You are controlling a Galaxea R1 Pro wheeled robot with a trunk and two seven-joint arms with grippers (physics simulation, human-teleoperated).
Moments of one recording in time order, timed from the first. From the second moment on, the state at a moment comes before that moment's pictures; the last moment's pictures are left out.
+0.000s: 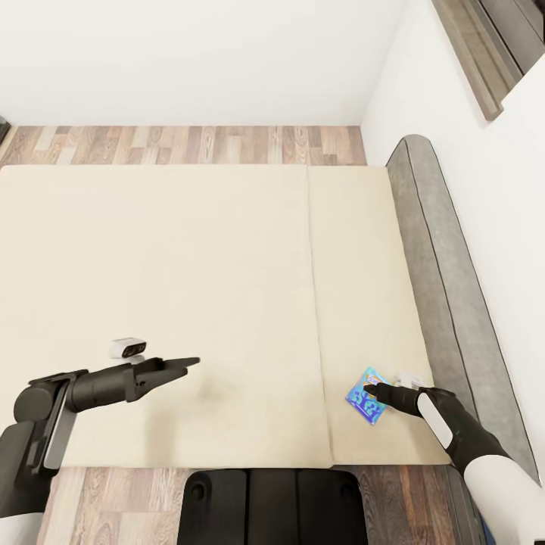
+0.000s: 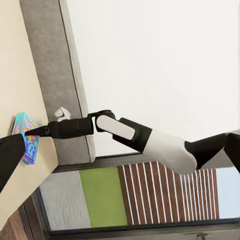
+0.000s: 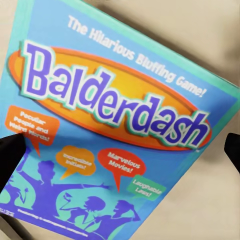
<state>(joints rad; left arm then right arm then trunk) -0.47 0.19 0.23 -1.49 0.22 0.97 -1.57 -0.70 -0.24 0.03 -0.68 -0.44 0.57 0.14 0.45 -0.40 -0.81</state>
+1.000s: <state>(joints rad) -0.47 0.19 0.23 -1.49 0.23 0.97 -1.57 -0.69 -0.23 0.03 -0.67 -0.45 0.57 0.24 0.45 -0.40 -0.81</state>
